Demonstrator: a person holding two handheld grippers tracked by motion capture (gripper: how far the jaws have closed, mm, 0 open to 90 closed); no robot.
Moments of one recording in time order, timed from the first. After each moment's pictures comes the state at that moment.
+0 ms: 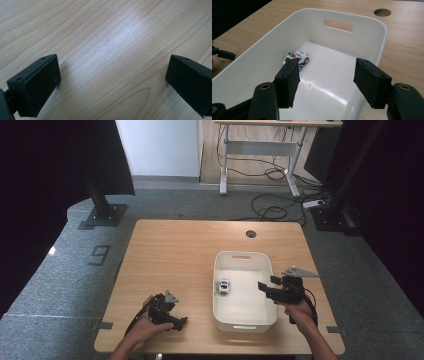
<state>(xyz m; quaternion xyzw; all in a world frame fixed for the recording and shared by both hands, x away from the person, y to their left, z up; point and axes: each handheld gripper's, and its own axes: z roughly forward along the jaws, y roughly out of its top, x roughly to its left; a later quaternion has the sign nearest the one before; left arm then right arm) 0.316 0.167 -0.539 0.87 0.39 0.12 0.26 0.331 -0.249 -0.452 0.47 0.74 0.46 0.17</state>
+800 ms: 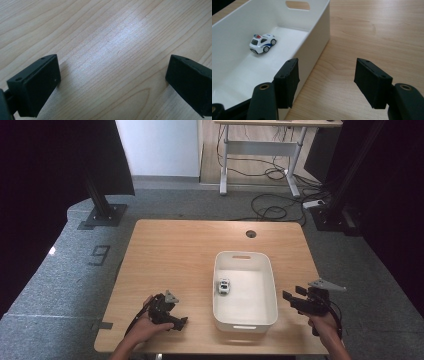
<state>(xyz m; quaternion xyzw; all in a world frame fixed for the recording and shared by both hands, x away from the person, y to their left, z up) 0.316 0.167 -0.539 0.87 0.39 0.12 0.26 0.308 -0.318 -0.478 0.52 0.71 0.43 0.19</state>
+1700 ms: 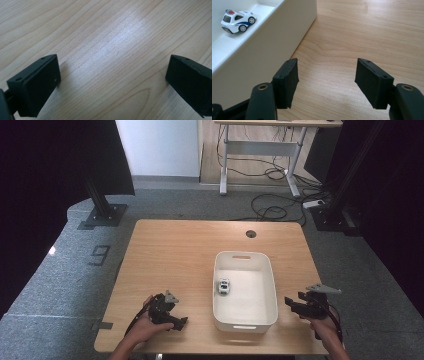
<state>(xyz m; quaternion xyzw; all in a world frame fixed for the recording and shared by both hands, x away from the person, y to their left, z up) 0.316 0.167 -0.539 0.87 0.39 0.12 0.26 0.311 -0.325 -0.502 0.53 0.73 0.37 0.19</state>
